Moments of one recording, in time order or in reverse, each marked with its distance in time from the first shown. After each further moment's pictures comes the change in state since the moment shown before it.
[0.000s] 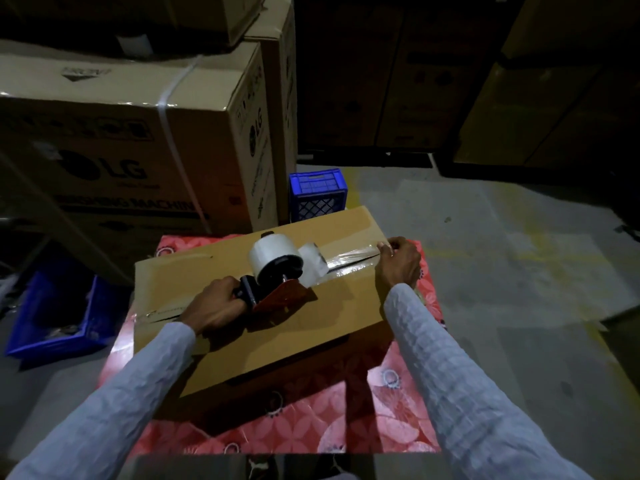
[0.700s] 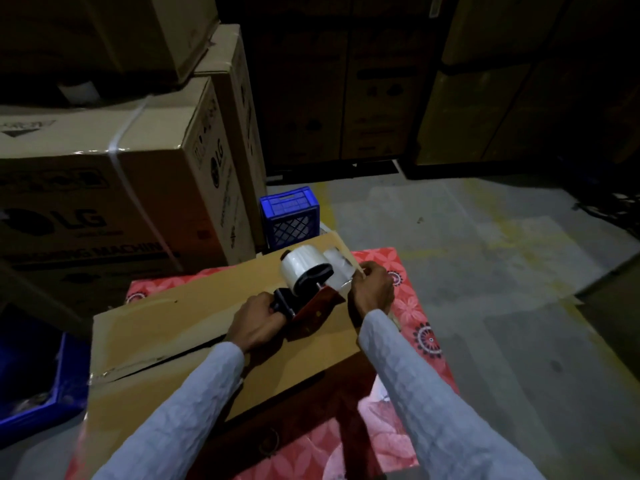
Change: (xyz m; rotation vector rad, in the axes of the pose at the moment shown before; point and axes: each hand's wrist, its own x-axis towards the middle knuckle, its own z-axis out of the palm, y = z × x) left_hand 0.047 0.080 0.053 -0.022 0.023 0.123; right_hand -0.023 -0.001 -0.003 -0.003 -0.020 0.144
